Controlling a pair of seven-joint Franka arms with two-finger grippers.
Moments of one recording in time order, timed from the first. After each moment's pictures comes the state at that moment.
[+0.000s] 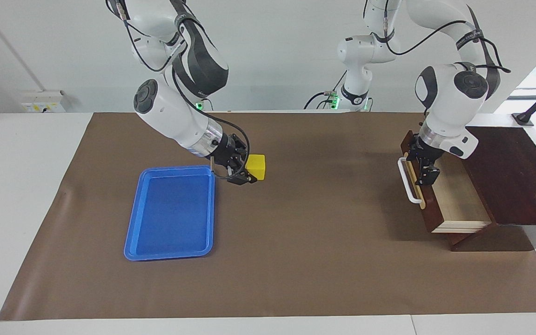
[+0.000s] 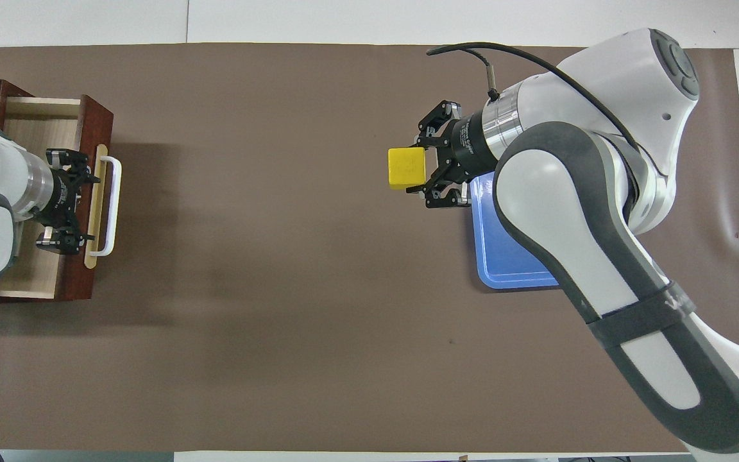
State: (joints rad) left arm 0.01 0.04 -0.04 -1.99 0.08 2.05 -1.54; right arm 0.23 0.30 0.10 -1.58 0.60 1.98 1.63
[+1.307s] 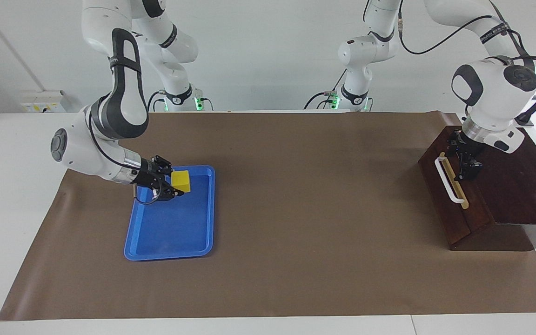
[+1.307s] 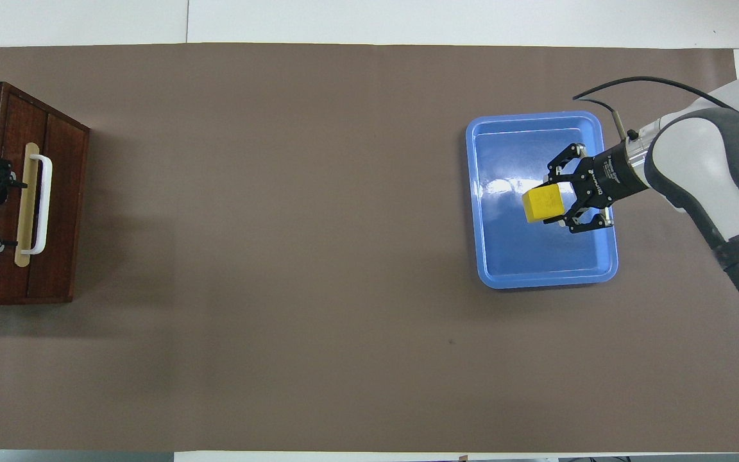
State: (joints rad) left arm 0.18 0.04 -0.04 -1.96 0.10 2.04 -1.31; right arm -0.13 0.33 0.09 -1.79 0.51 1.81 1.14
